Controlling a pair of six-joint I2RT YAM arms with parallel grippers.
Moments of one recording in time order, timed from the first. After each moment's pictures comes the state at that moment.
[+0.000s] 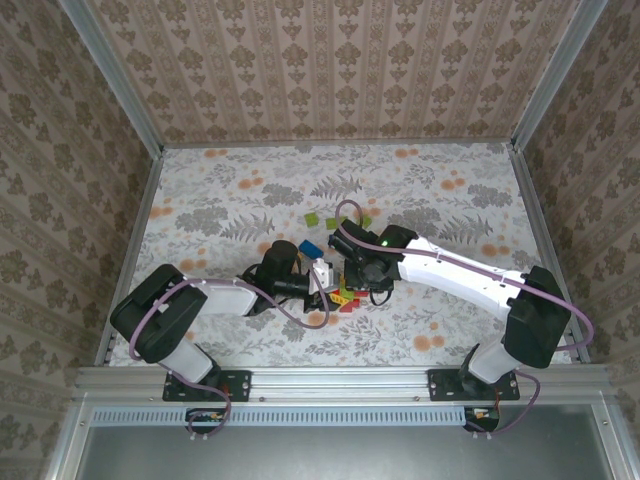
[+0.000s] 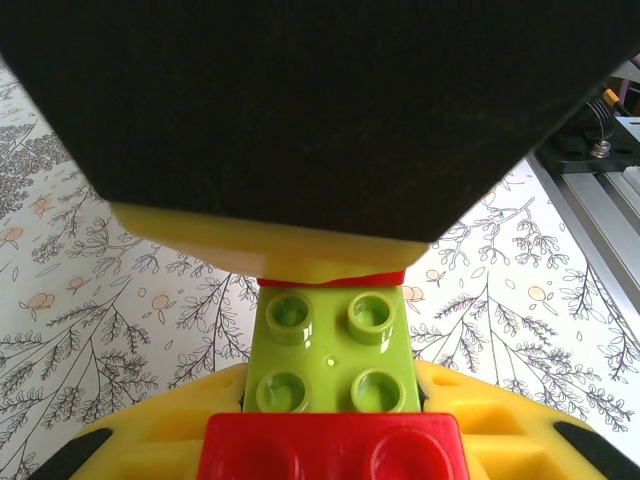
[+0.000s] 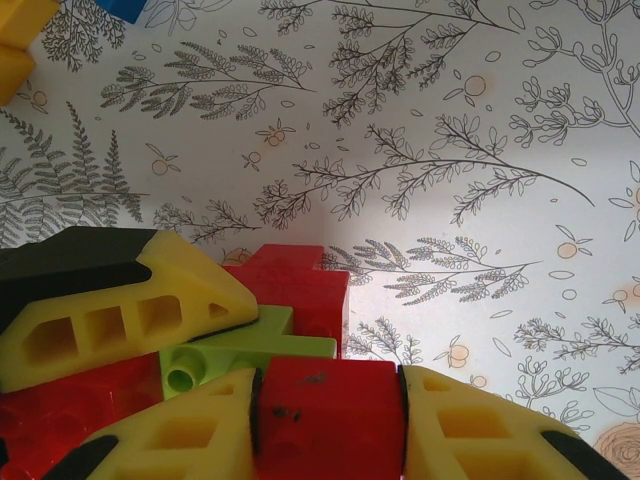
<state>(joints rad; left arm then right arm) -0.77 1.56 0.51 0.52 0.80 0.44 0.87 1.54 1.25 -1.02 0.11 0.93</state>
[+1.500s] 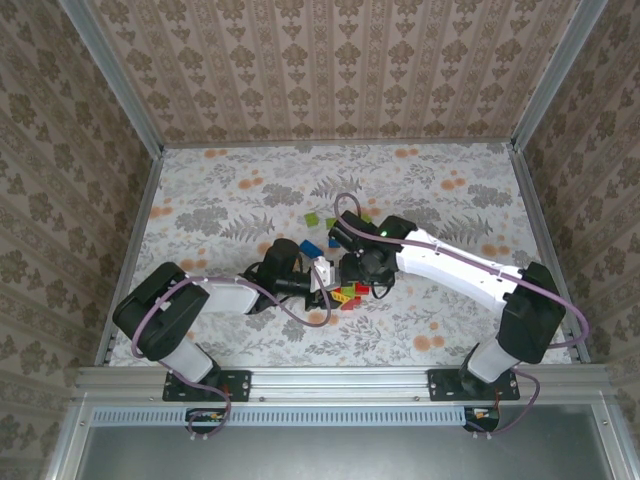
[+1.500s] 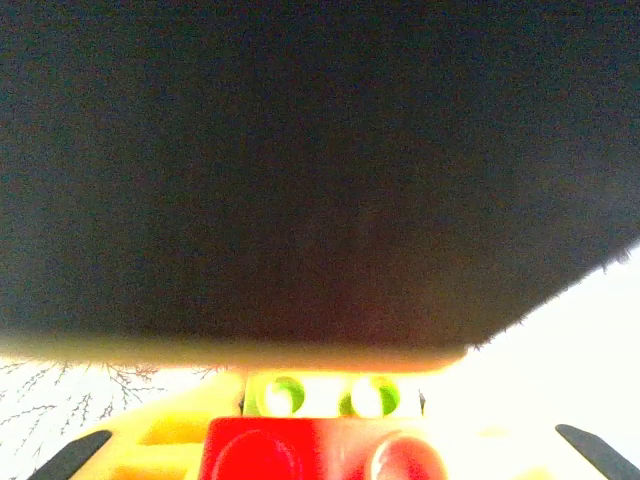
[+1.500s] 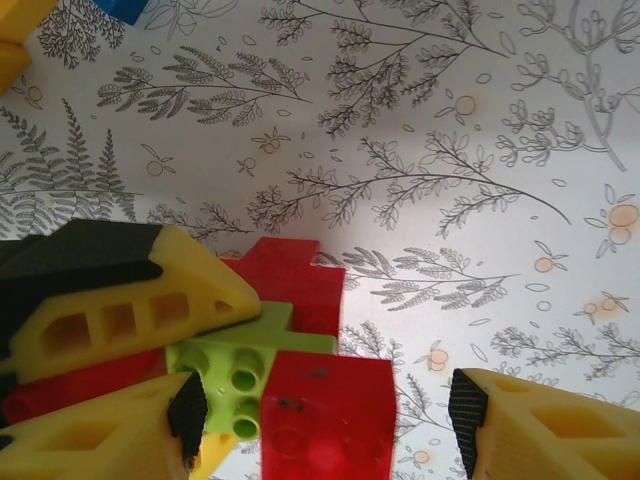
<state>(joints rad) -0.77 1.57 0.53 0.52 0.80 0.44 0.84 1.56 1.32 -1.08 0.09 0.85</state>
